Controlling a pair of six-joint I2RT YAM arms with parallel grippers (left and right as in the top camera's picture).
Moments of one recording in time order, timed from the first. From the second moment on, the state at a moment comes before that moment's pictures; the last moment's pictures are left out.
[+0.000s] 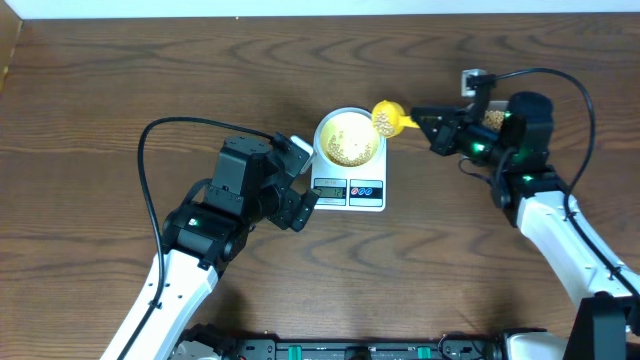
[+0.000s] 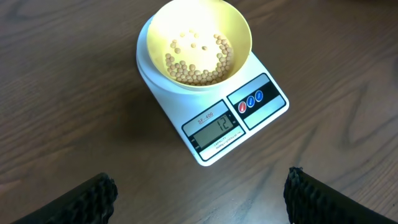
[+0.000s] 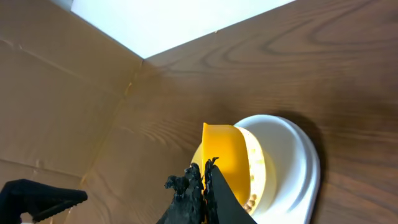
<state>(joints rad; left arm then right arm) -0.39 1.12 0.90 -0.63 0.21 0.17 0.12 1.46 0.82 0.26 -0.73 0.54</state>
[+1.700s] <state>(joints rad) -0.39 1.12 0.90 -0.63 0.21 0.17 0.34 1.46 0.82 0.27 -0.57 -0.26</state>
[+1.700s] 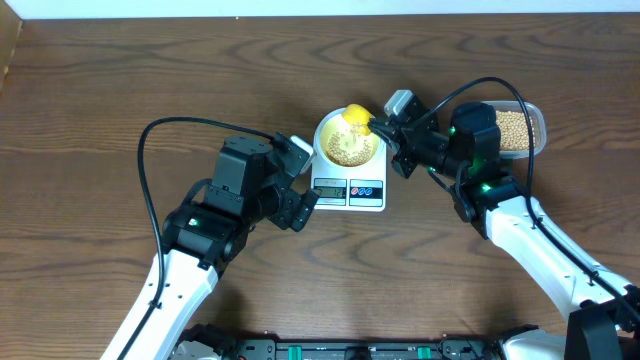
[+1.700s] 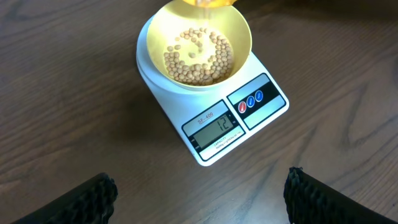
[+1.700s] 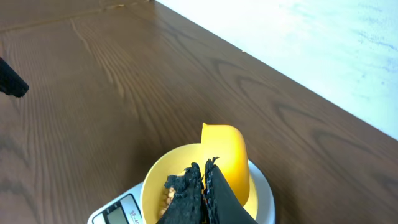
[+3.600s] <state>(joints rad) -0.39 1.12 0.90 -0.63 0.21 0.17 -0.03 1.29 0.82 -0.08 -0.03 -0.21</state>
